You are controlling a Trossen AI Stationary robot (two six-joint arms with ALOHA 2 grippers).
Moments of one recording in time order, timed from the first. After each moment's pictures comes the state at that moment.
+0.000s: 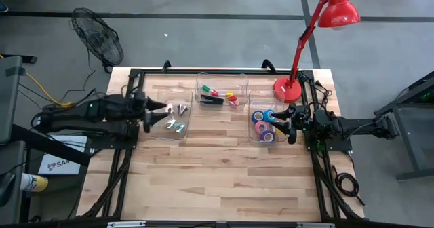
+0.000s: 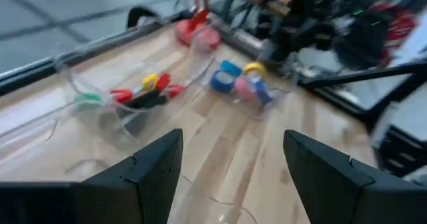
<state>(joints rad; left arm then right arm) 0.04 0.39 0.57 -0.45 -0.22 -0.47 -0.01 0.11 0.01 0.06 0.18 0.38</state>
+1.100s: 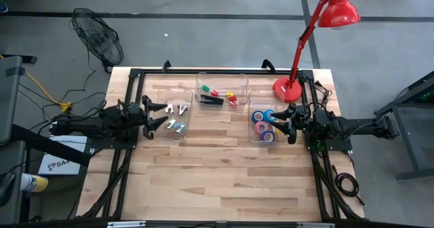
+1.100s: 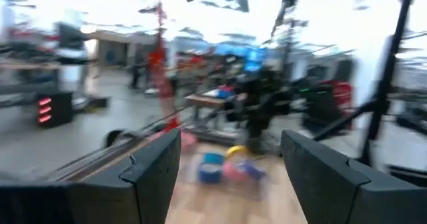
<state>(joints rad) -0.04 0.01 0.02 0.24 -0.24 -0.07 -0.01 0.11 0.01 0.06 0.18 0.38</state>
